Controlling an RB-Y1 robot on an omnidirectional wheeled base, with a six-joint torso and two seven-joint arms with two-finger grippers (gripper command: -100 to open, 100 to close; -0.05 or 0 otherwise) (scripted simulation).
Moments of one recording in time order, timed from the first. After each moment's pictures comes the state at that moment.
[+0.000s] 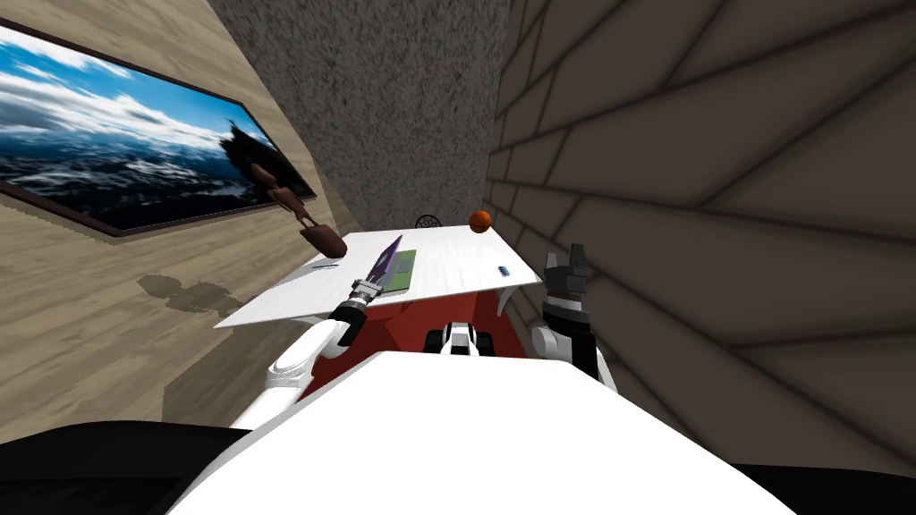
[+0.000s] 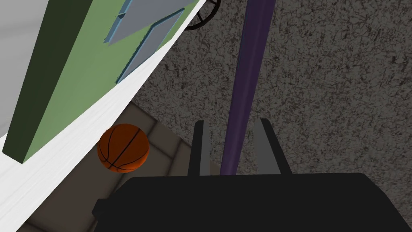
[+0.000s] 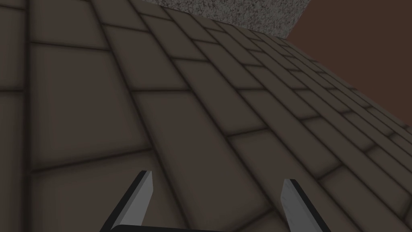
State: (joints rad) left arm 0.48 0.60 0.10 -1.85 -1.06 0.08 -0.67; right arm 0.51 -0.02 -0.06 -2.30 0.00 -0.42 0.08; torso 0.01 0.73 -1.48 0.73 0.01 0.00
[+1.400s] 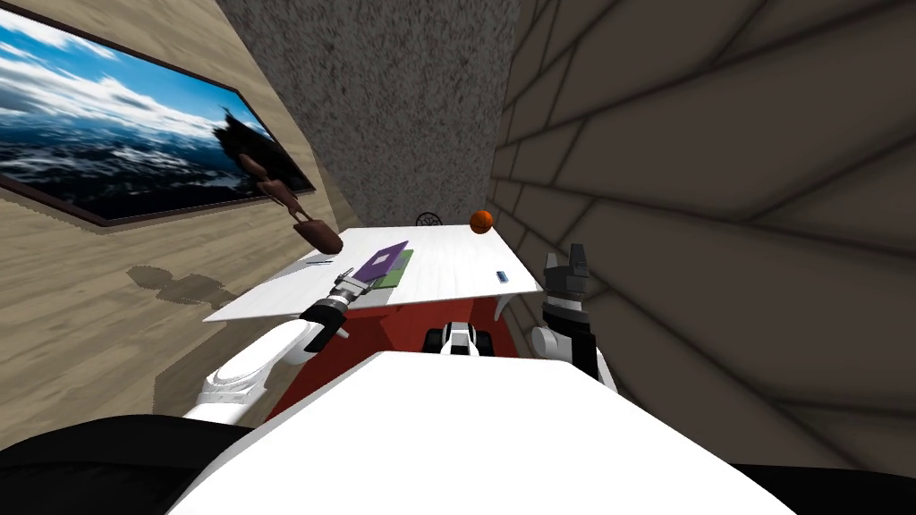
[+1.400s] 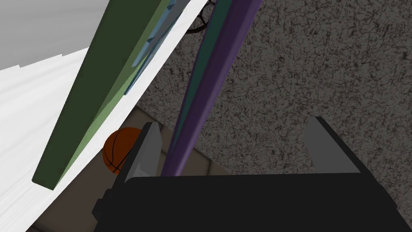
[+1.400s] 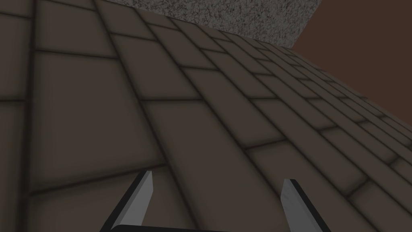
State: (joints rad) left arm 0.59 0.79 0.18 -1.92 -0.97 0.07 -0.61; right arm 0.51 -0.02 -0.06 -2.30 0.00 -0.42 0.08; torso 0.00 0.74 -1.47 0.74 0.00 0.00
